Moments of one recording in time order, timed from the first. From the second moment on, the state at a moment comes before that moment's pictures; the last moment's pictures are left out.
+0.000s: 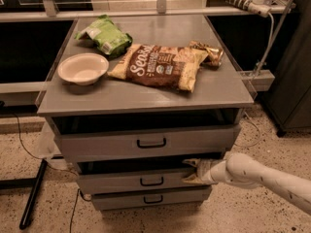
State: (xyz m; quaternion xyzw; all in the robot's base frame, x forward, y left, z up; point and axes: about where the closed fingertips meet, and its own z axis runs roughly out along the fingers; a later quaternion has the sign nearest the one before) arm 0.569 -0.152 0.411 -0.66 0.64 0.08 0.39
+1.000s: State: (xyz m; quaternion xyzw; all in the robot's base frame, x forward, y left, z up) arm 0.556 -0.155 0.420 -0.66 0.64 0.08 0.39
